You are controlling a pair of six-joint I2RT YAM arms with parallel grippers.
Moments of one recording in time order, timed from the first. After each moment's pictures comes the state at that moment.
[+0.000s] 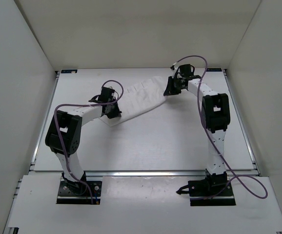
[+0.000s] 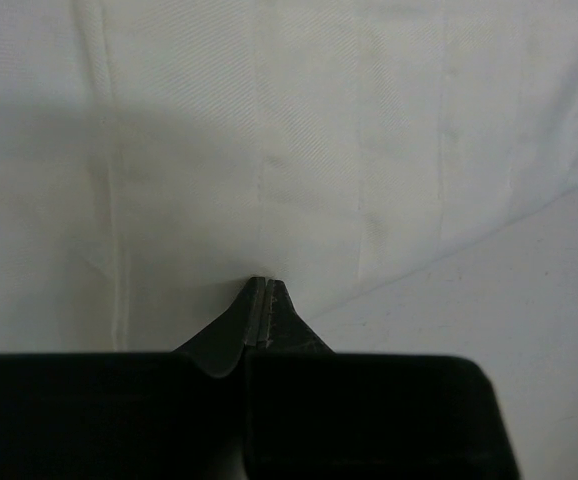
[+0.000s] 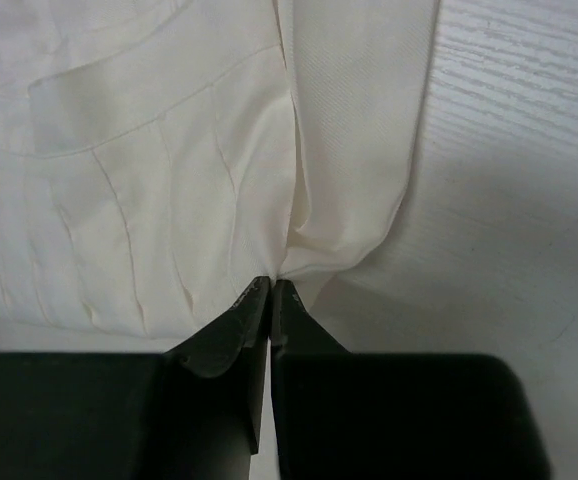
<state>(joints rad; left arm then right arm) -0.34 1.80 1.12 -0.24 0.04 -0.62 0.18 2.30 1.86 -0.44 -0.48 0.15</state>
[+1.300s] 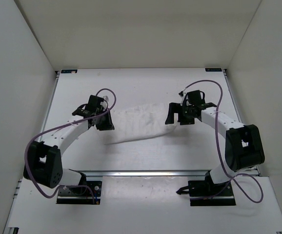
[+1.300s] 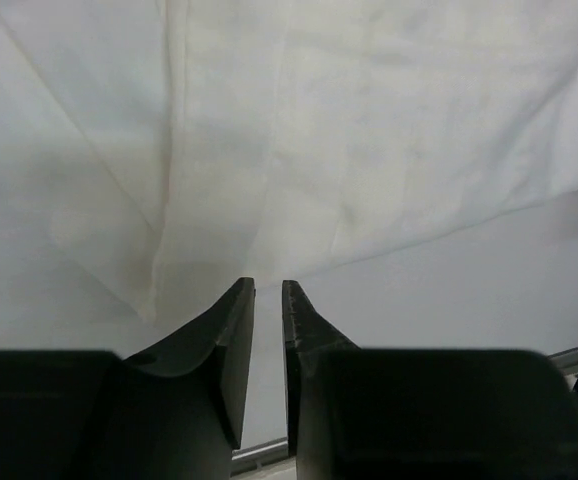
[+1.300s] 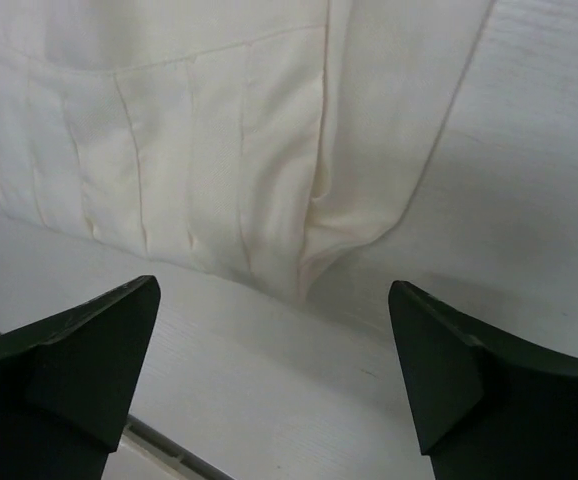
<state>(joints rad) -0.34 1.39 0.89 -0.56 0.15 -0.45 0.26 1.56 0.98 -0.42 -0.36 0.25</state>
